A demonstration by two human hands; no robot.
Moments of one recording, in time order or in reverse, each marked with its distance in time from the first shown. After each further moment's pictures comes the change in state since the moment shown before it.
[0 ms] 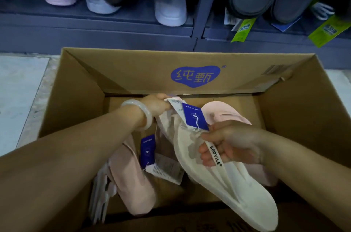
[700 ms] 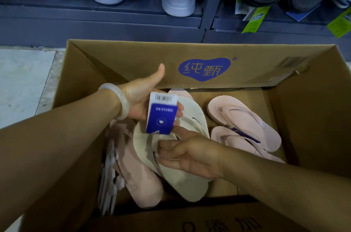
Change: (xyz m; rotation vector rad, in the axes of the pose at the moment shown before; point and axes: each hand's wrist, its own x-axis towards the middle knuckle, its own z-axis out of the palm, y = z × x) left_hand -0.038 0.023 -0.047 -0.310 -0.489 -0.275; right_hand 0.048 0.021 0.070 0.336 -0.303 -0.098
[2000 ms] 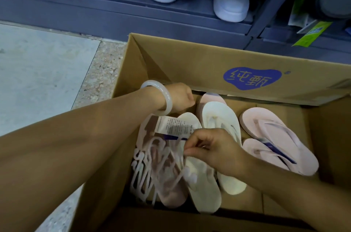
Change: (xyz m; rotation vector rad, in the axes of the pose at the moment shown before) left_hand -0.013 -0.011 -0.014 0.996 0.522 0.193; right_hand 0.026 0.002 0.009 -1.092 0.126 -0.567
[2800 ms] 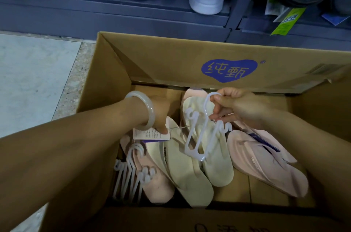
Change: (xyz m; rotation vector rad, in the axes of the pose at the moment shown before) left_hand -0.001 0.002 0.024 0.548 -0.266 -0.056; right_hand 0.013 0.032 -0.103 0.382 0.119 0.417
